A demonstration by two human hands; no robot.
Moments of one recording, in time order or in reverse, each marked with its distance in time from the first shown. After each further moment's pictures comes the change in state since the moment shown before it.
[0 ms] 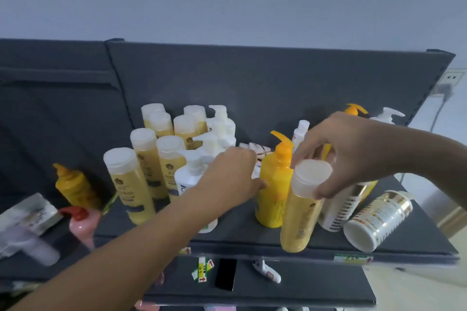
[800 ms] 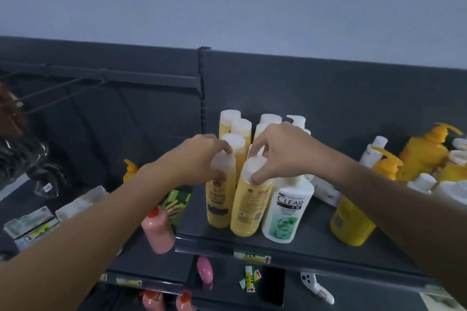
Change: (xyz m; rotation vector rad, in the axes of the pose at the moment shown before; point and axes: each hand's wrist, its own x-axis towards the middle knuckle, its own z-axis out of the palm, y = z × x) left_hand -0.051 -0.245 -0.100 0.131 -0.083 -0.016; right_hand 0.186 -0.192 0.044 0.102 0.202 0.057
